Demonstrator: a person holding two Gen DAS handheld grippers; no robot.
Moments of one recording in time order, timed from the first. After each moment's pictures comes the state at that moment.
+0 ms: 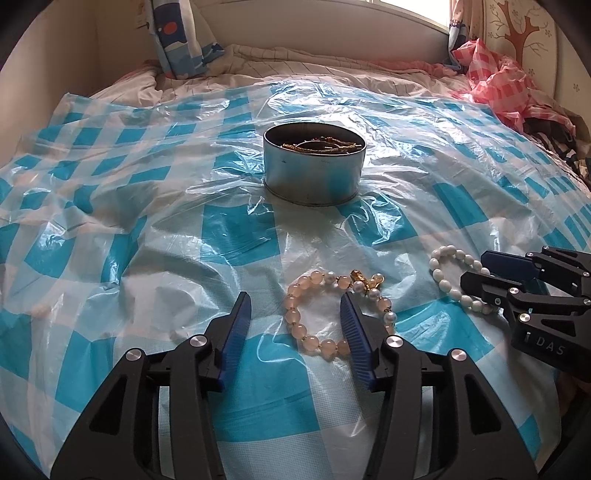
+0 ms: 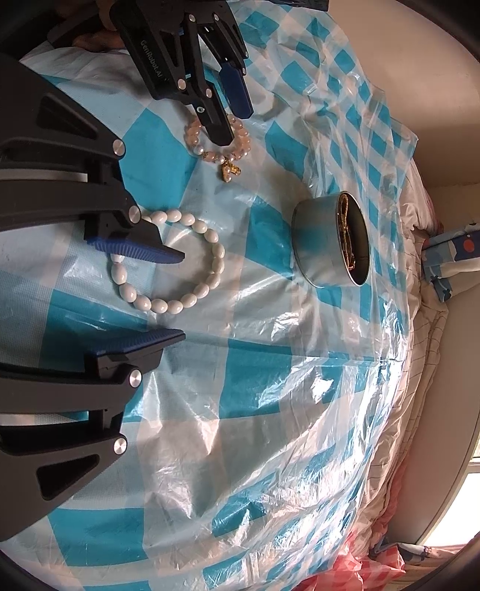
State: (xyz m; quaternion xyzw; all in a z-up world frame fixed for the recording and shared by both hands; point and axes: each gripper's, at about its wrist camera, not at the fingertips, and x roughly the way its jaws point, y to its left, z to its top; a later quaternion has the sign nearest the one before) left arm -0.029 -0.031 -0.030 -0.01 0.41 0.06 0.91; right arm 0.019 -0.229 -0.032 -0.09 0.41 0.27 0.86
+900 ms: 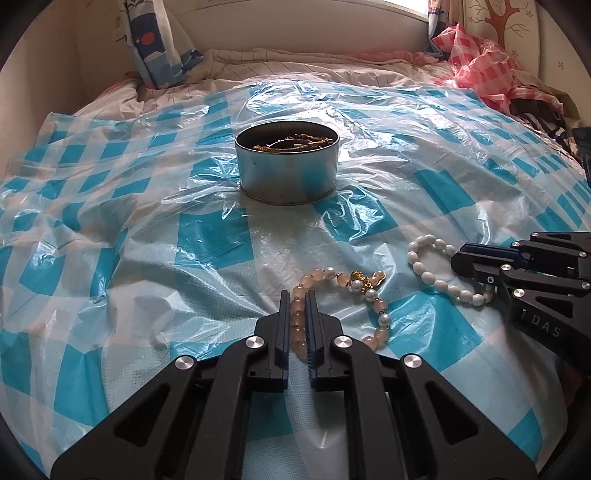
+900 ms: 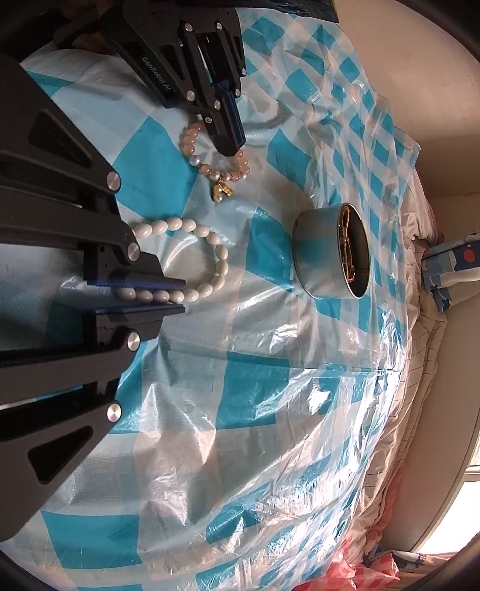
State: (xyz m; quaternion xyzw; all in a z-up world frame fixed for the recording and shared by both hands) left arm -0.026 -0.047 -0.032 0.02 0.41 0.03 0.91; right arm 0.015 -0.226 -0.032 -0.09 0.41 0.28 0.86
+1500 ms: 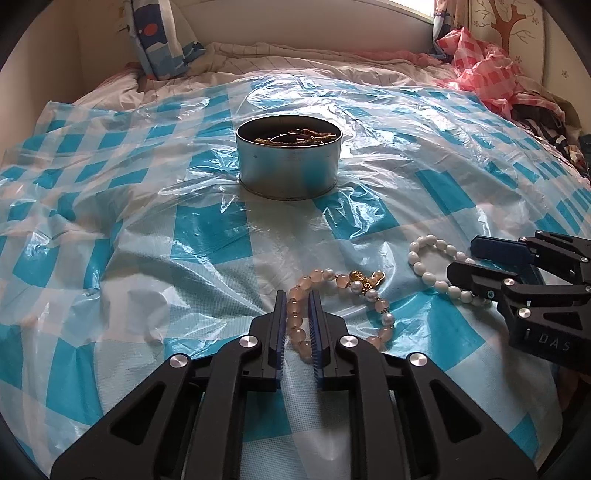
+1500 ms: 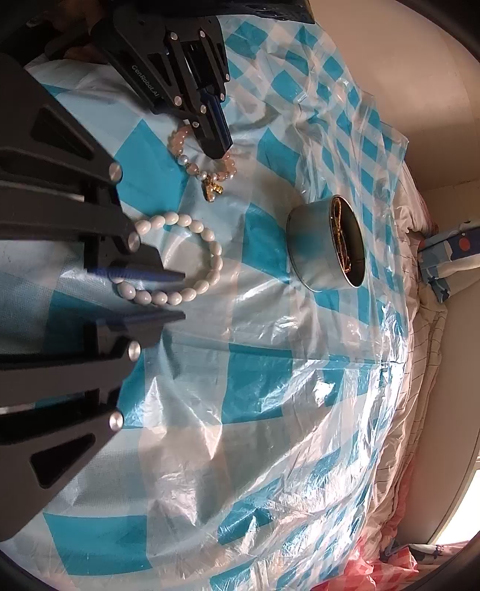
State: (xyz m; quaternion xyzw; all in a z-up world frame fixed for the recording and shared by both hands) left arm -0.023 -0.044 -0.036 0.01 0.42 0.03 0.91; right arm 0.019 -0.233 -0.028 -0.07 0.41 0.29 0.86
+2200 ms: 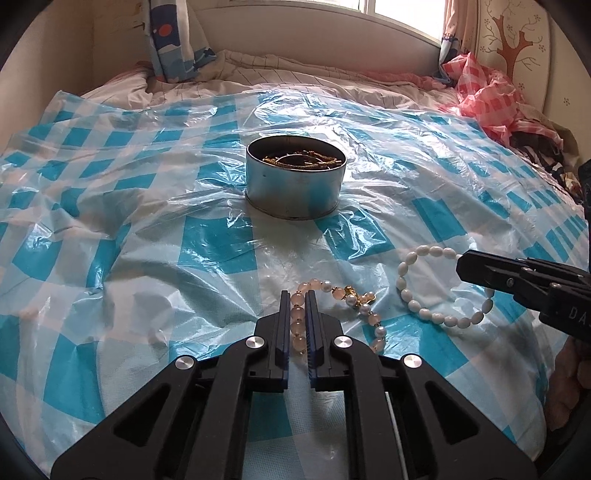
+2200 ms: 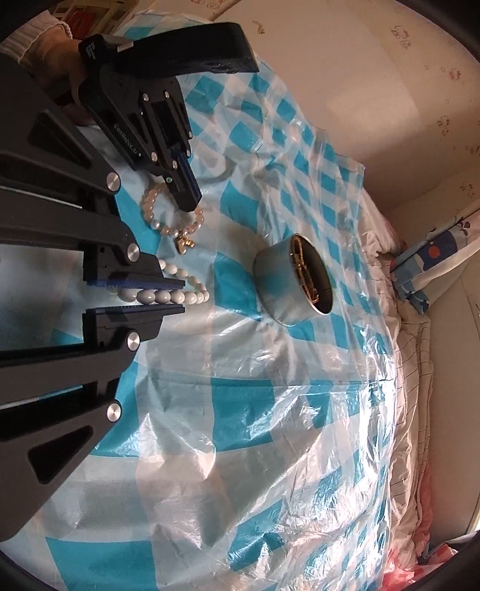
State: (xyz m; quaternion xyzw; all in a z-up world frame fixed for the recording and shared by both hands) left arm -0.030 -0.035 -0.023 -0.04 0.39 0.03 0.92; right arm 0.020 -0.249 -0.010 0.05 0.39 0.37 0.84
